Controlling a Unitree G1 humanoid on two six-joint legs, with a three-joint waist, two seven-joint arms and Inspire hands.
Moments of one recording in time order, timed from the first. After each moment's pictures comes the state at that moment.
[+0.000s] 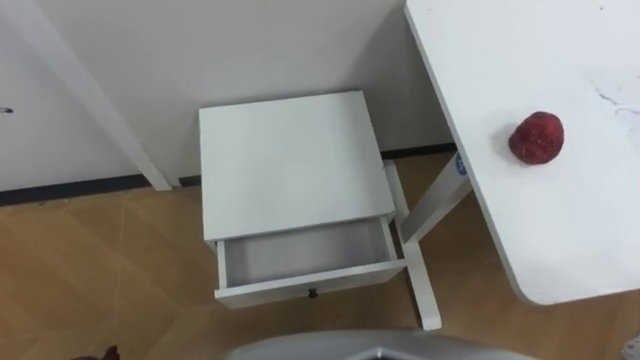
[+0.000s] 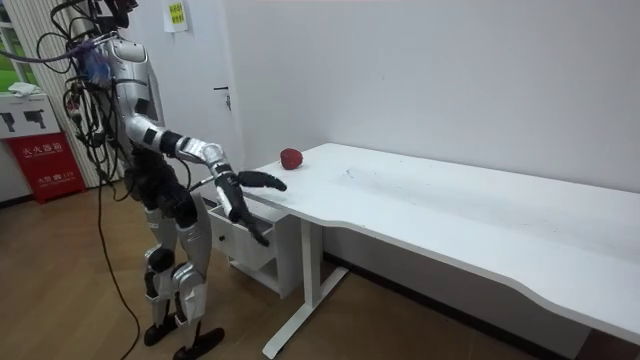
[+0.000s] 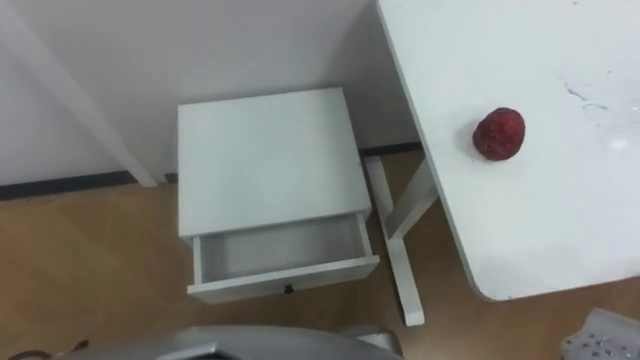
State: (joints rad) left arm 0.31 0.23 0.23 1.00 0.30 0.01 0.16; right arm 0.18 -0.23 -0.68 0.37 0.98 -0.20 -0.79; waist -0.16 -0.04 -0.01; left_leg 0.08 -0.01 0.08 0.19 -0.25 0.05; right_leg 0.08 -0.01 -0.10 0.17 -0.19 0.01
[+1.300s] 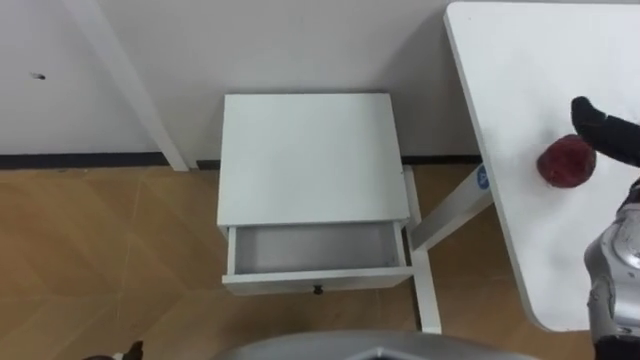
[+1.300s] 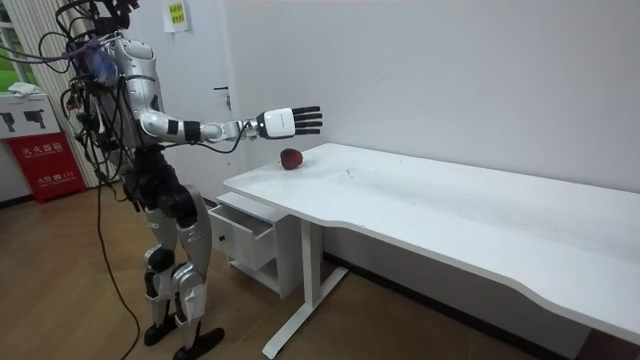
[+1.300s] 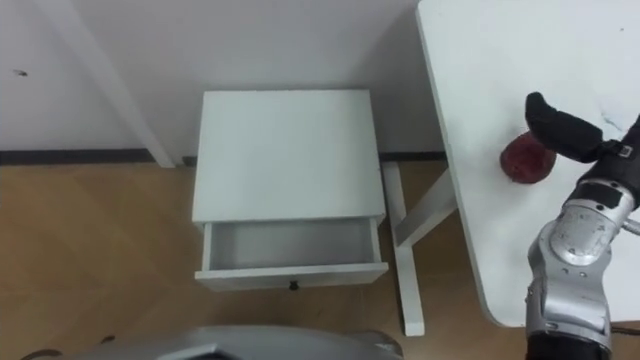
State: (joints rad) left arm 0.33 0.23 0.16 1.00 0.32 0.00 0.11; right arm 0.18 -0.31 -0.29 0.12 0.04 -0.17 -0.38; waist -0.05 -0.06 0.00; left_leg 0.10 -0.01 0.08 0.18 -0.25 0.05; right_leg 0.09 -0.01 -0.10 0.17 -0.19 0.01
